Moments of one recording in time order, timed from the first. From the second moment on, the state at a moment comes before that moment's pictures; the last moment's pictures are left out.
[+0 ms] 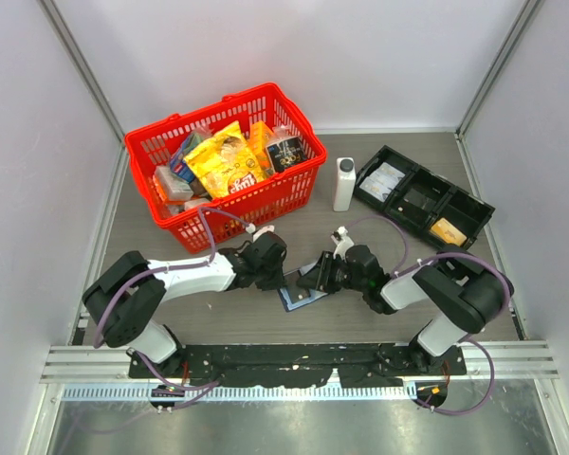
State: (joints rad) left arm -0.88 1.55 0.76 -0.20 -0.05 -0.94; right arm 0.71 1.57 0.29 0.81 -0.33 0.88
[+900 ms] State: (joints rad) left arm -0.90 1.56 0.81 -0.26 -0.08 -0.88; right arm 0.60 1.70 0.24 1.10 -0.58 1.07
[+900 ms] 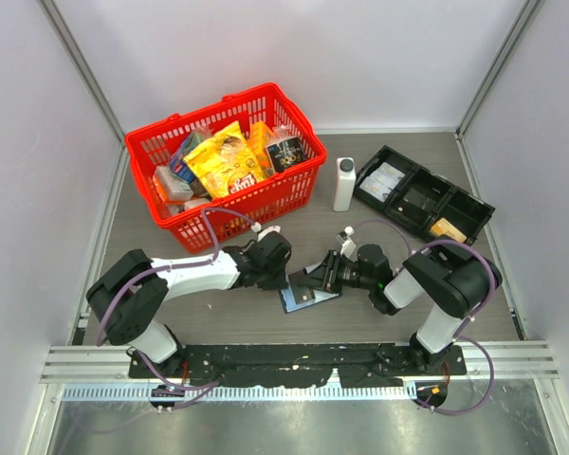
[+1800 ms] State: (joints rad) left arm -0.90 1.51 0.79 -0.20 -0.04 -0.89; right arm 0.57 1.91 0.22 1.31 -0.65 1.17
